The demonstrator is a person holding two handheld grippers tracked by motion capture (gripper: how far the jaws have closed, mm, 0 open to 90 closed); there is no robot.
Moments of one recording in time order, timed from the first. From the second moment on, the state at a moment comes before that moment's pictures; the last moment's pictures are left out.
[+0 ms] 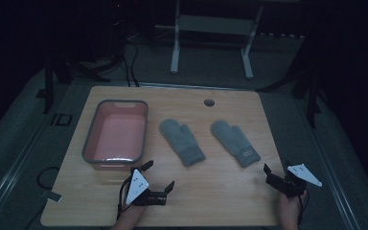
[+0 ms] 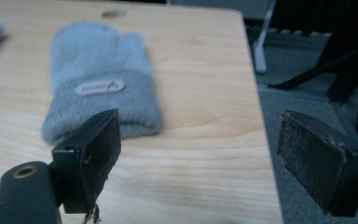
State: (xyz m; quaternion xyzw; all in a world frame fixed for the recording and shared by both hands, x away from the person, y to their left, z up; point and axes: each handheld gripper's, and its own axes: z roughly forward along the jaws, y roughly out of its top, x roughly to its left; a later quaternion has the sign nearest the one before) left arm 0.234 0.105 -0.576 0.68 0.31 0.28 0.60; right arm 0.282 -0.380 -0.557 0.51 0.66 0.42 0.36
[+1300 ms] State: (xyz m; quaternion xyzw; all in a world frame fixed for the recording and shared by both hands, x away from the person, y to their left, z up) left arm 0.233 0.105 -0.576 0.68 0.30 0.28 0.61; right arm 0.335 -0.317 -0.463 0.44 0.75 0.43 0.23
